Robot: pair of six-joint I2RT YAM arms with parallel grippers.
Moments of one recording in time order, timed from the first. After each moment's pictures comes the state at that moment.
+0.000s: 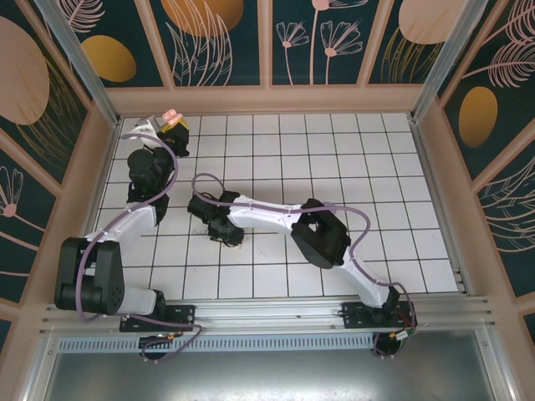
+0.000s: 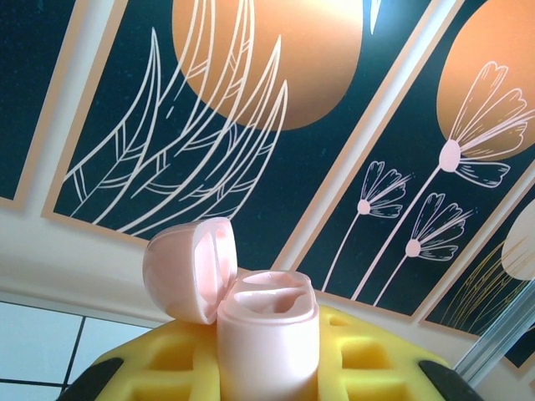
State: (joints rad) left arm -0.12 1.40 0.74 0.83 0.12 -0.54; right arm 1.14 2.33 1.92 -0.96 0.07 1.26
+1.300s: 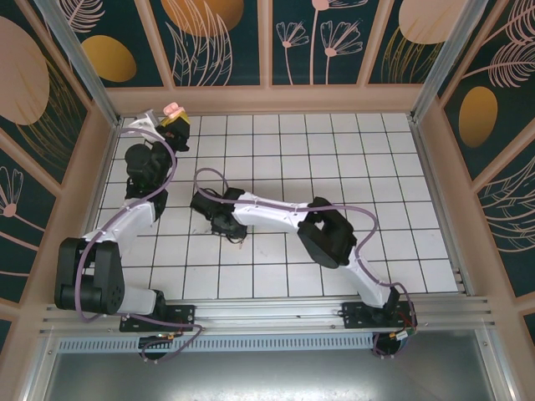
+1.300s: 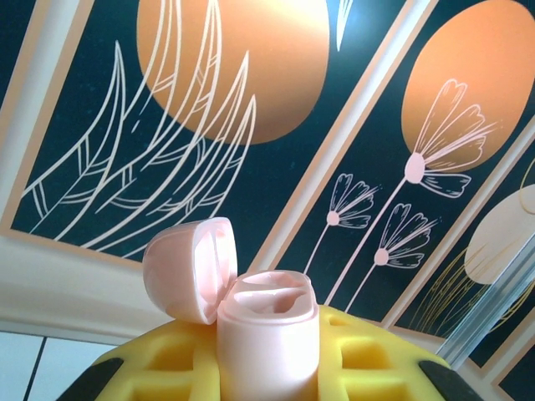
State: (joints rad) left arm -0.12 1.40 0.80 0.81 0.19 -0.57; right arm 1.12 2.26 1.86 -0.93 0.15 1.22
